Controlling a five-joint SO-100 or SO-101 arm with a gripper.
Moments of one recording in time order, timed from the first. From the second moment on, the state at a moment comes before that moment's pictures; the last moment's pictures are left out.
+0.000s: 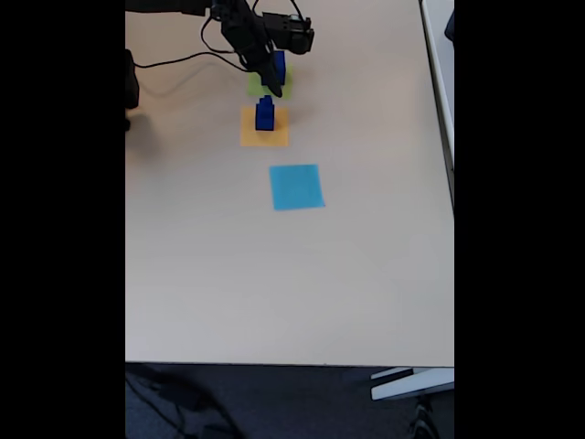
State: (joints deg) arm -0.8 98.8 105.0 53.4 82.1
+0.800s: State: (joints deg) arm 0.8 97.9 106.7 53.4 81.2
